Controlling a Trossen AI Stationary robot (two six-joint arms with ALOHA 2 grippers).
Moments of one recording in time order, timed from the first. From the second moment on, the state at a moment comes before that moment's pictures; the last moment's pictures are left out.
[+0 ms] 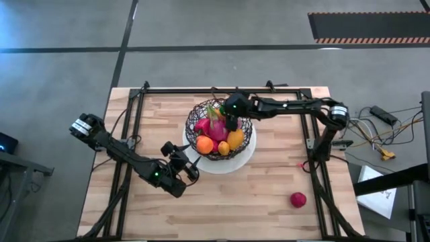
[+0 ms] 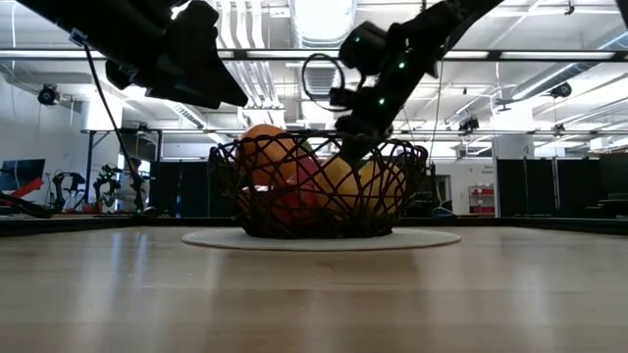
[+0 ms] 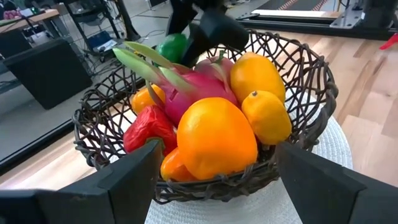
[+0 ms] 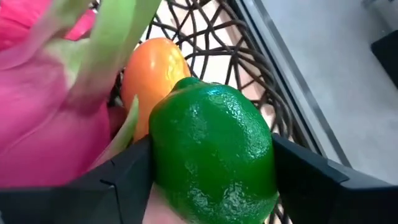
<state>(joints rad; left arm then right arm) -0.54 1.50 0.86 -0.31 -1.16 -0.81 -0.33 1.76 1.22 -0.29 0.25 -0.15</state>
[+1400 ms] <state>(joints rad) -0.54 1.51 0.74 -0.13 -1.17 -0.80 0.47 1.25 1.08 -0.96 0.41 0.55</state>
